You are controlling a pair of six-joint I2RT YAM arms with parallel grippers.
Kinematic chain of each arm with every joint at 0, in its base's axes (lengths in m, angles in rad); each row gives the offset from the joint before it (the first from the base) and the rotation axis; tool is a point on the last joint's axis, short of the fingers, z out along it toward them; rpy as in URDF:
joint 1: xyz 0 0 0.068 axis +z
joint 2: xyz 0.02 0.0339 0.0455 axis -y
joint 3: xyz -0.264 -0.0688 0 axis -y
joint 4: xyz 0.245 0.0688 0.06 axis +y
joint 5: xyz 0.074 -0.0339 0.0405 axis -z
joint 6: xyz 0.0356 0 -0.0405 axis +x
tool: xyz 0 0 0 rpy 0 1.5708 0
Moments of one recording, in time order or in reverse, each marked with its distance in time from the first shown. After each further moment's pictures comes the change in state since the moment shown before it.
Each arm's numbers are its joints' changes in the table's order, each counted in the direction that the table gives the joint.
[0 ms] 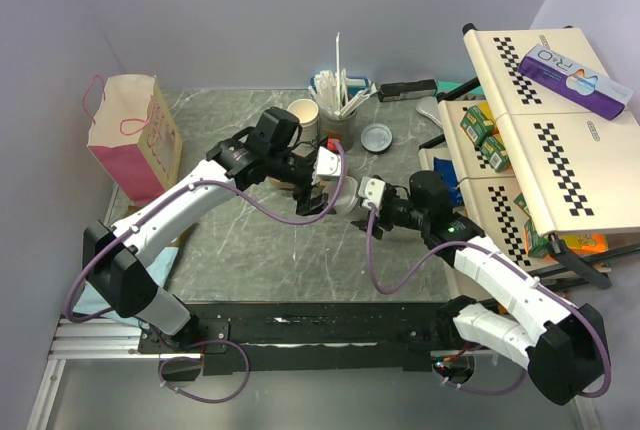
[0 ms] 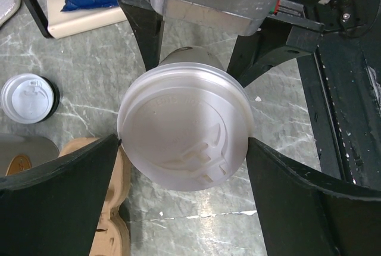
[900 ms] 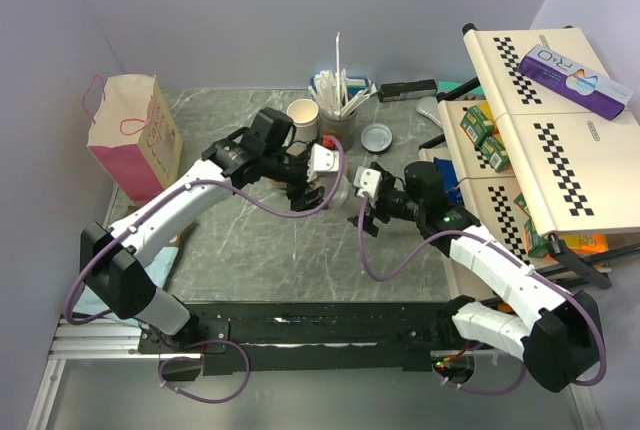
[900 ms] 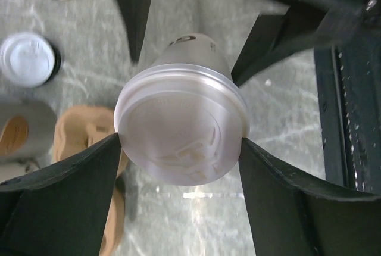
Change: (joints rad) left arm 0.026 0.014 -0.031 0.006 -0.079 -0.045; right arm 0.000 -0.083 0.070 0.016 0.021 0.011
